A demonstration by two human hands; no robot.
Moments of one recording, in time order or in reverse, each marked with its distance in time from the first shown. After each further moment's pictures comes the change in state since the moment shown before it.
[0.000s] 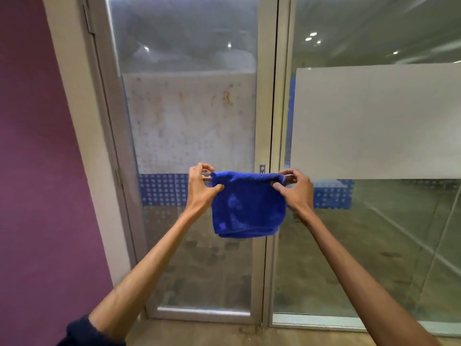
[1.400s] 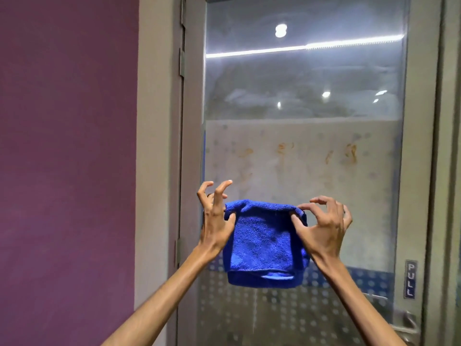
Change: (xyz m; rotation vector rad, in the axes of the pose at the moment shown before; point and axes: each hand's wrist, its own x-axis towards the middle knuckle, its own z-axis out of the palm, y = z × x) left_hand 0.315 -0.283 -0.202 0.173 0.262 0.412; right_hand 0.182 -0.105 0.453 -0.210 0.444 -0.533
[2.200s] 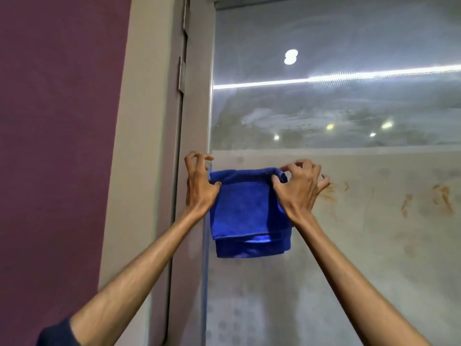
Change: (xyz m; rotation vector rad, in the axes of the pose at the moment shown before) left_hand 0.281 -0.212 0.052 0.077 0.143 0.084; right_hand 0.197 -0.040 0.299 -0.104 0.070 0.084
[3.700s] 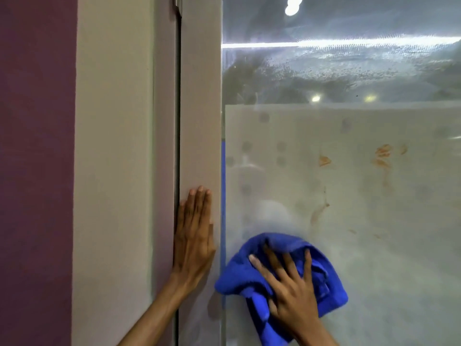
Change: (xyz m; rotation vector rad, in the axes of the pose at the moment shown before) left_hand -0.139 -0.154 0.010 0.286 -0.148 0.260; right_hand -0.269 0.065 0.088 -0.348 -0.283 -0.644
